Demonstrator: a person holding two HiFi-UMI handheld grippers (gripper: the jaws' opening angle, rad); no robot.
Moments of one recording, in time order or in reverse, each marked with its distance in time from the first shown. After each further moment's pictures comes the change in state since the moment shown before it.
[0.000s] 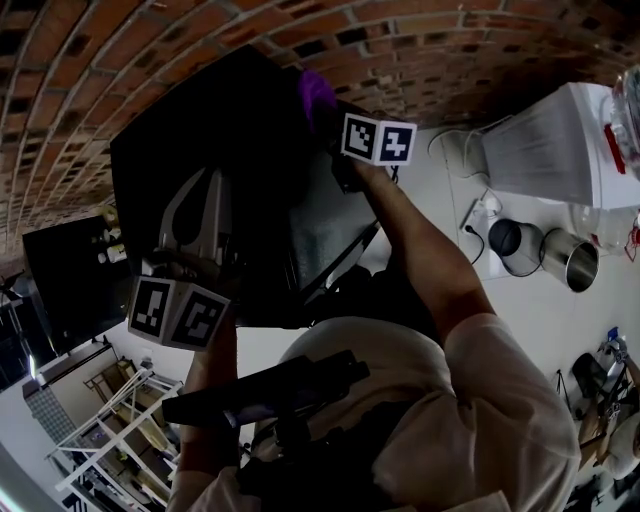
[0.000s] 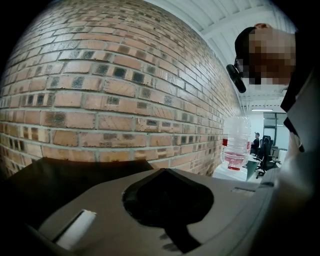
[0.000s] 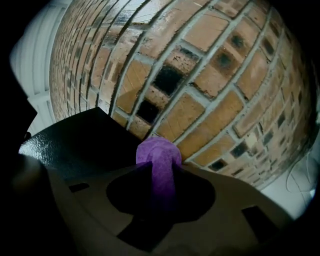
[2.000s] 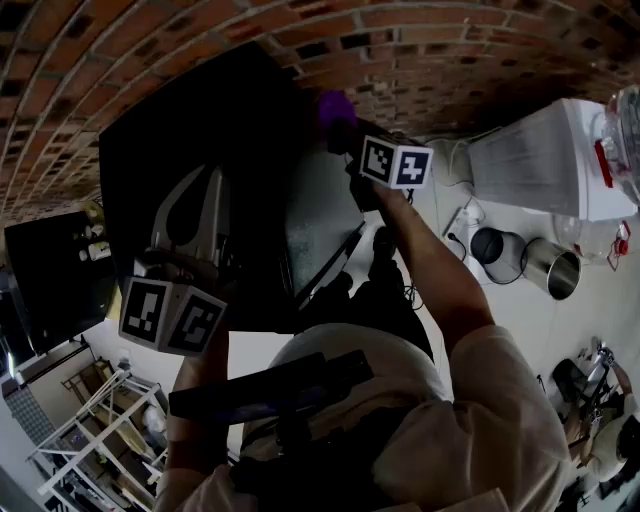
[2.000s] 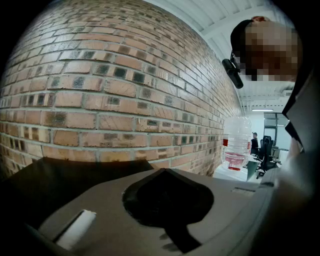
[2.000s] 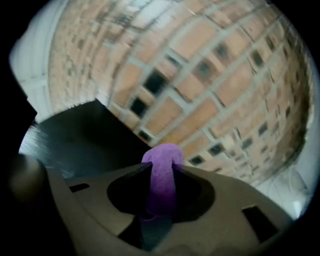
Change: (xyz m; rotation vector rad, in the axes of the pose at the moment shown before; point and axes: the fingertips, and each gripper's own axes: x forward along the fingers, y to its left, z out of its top) left arm 0.000 0.002 -0.002 0.000 -0.002 0.003; right arm -0.039 -0.033 -0.017 -0.087 0.059 -0.095
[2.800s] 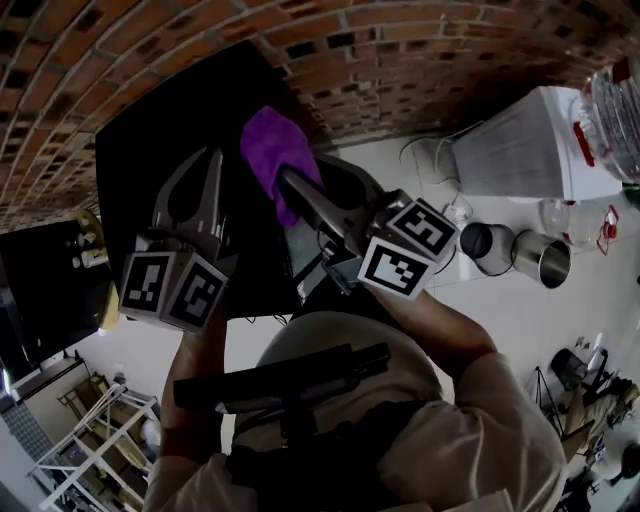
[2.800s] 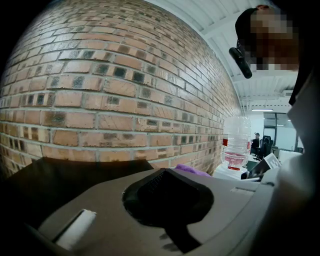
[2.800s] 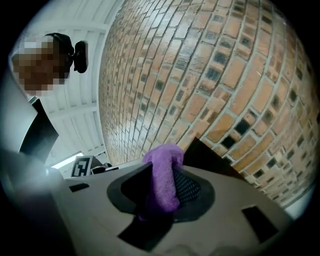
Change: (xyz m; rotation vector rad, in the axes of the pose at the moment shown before) left arm 0.000 -0.001 0.001 0.001 0.002 -0.007; right arm -0.151 0.229 0.045 -0.076 -0.249 0.421
